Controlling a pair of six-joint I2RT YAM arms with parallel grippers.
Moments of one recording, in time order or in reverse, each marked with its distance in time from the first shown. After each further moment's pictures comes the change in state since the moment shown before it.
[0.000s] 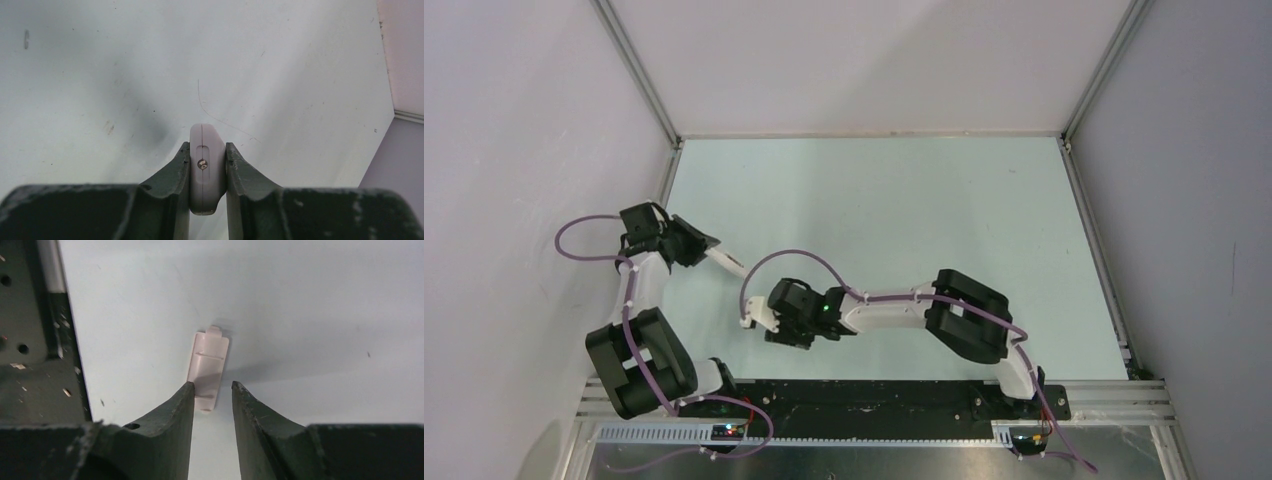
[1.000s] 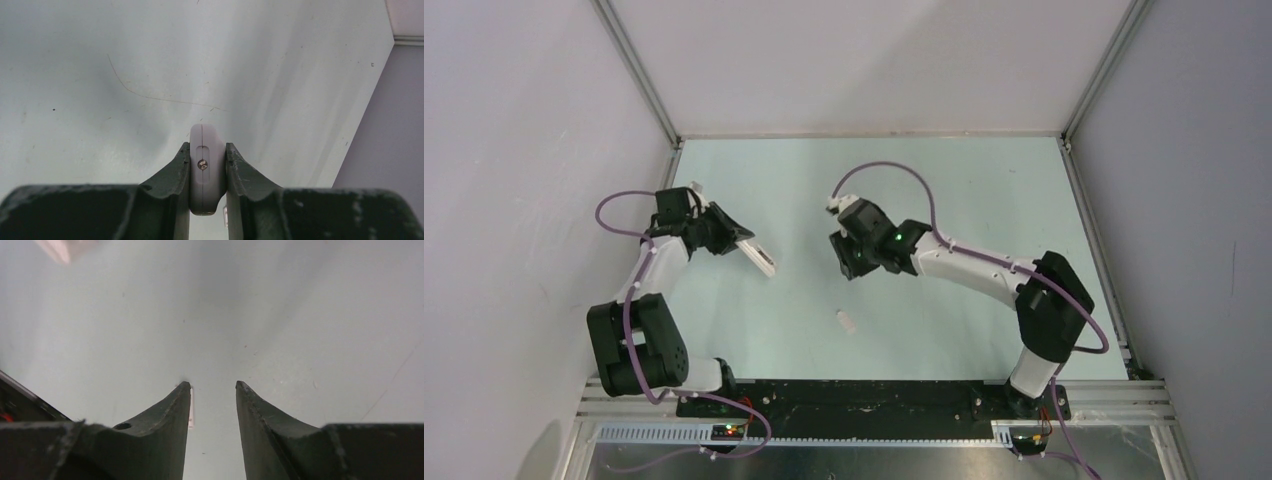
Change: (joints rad) left arm -0.211 0.091 0.068 0.001 0.088 -0.002; right arm -0.339 -0.392 -0.154 -0.221 0.163 0.518
